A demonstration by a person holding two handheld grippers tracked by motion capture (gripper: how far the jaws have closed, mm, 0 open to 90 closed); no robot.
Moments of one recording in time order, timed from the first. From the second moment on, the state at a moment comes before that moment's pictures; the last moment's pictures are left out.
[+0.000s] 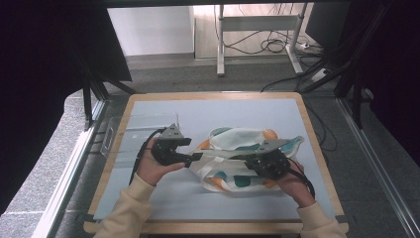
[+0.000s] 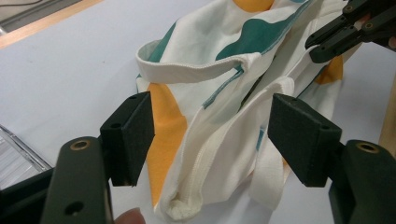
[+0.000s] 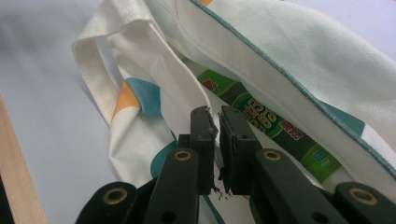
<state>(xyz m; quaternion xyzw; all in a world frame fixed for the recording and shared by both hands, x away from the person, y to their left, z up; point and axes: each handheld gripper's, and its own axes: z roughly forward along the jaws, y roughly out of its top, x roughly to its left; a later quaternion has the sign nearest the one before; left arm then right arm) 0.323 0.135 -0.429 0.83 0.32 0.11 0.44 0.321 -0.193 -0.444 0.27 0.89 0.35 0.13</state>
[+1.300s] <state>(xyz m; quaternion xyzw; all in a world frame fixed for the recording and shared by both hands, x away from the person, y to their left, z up) 0.365 0.050 -0.418 0.89 0.22 0.07 0.40 0.323 -0.195 -0.445 0.27 0.89 0.36 0.11</state>
